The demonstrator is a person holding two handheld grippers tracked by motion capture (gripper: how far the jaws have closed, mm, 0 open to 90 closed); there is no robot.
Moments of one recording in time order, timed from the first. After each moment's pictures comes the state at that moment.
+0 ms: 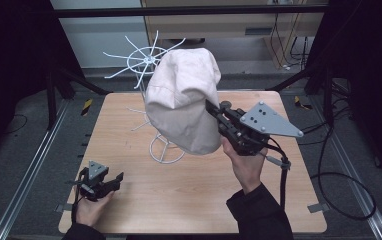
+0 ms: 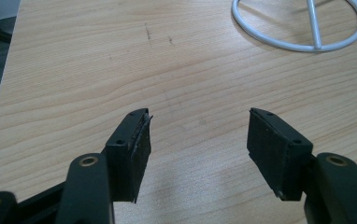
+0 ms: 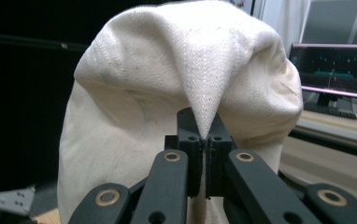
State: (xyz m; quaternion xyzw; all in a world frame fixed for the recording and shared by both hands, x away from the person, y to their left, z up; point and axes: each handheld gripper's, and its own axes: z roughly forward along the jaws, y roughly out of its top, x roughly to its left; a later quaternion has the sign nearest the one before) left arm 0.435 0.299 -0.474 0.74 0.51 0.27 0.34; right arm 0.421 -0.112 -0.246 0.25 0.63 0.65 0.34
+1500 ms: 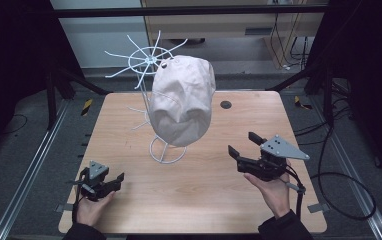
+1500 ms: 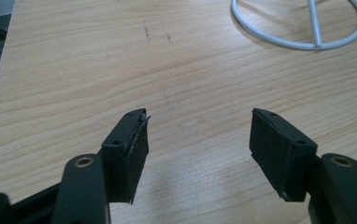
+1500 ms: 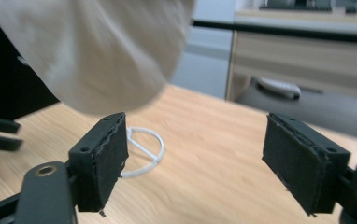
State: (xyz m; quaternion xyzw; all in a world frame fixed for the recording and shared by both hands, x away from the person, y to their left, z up) left arm 0.437 0.298 -0.477 0.74 0.51 0.27 0.34; right arm 0.428 -0.183 -0.362 0.37 0.69 0.55 0.29
